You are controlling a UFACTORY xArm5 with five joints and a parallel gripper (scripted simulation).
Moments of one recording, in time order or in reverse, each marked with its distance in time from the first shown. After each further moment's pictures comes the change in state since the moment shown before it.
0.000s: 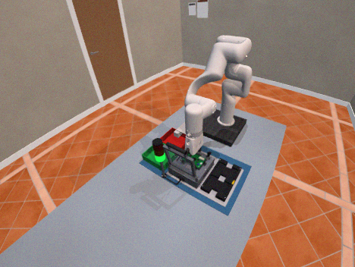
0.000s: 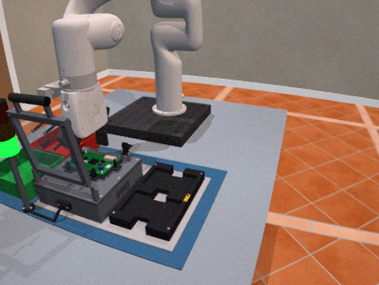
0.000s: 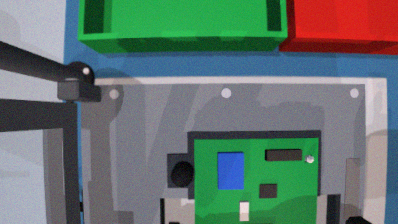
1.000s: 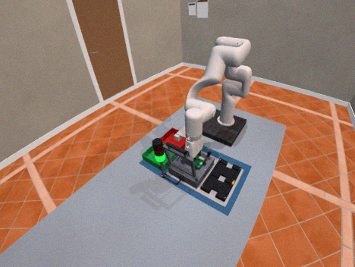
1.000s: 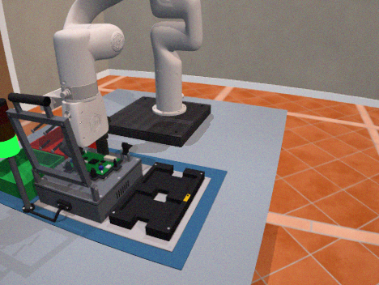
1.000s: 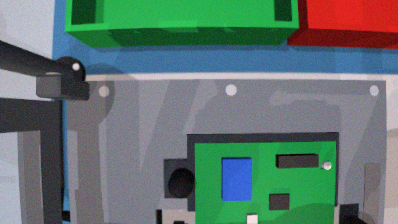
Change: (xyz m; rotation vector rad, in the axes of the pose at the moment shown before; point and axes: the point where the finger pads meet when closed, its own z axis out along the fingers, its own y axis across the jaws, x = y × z) arm 0.000 -0.001 0.021 0.000 0.000 0.000
